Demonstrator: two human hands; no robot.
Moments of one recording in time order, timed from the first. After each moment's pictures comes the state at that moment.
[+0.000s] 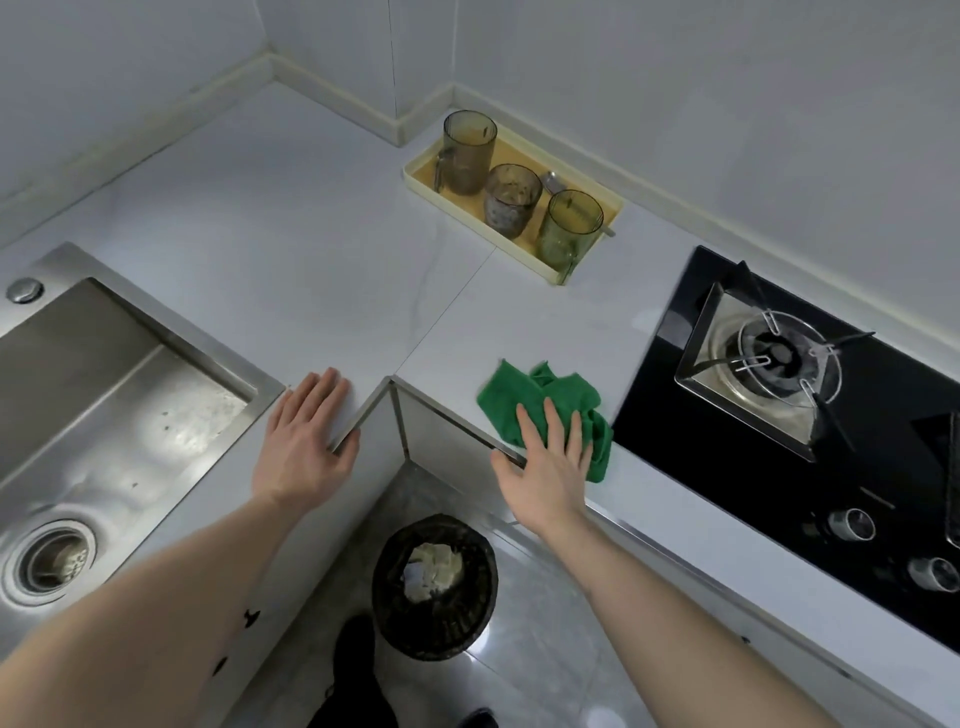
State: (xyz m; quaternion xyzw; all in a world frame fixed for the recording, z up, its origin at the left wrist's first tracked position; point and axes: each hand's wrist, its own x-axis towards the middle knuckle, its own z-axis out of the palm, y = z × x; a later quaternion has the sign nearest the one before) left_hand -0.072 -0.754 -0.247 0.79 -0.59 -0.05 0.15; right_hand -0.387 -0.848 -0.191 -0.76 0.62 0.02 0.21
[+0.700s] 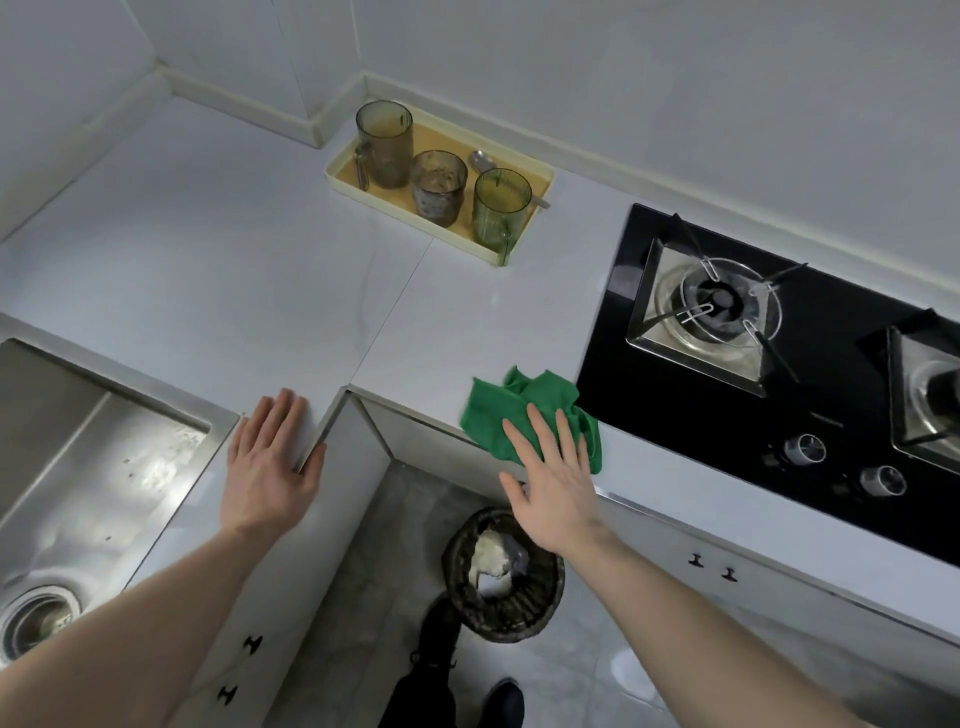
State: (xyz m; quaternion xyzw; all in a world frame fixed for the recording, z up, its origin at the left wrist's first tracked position) left_hand -0.080 -0.752 -0.223 0.79 -0.59 -0.08 0.13; right_hand -0.450 -0.821 -0.191 -0.81 0.57 0.03 0.17
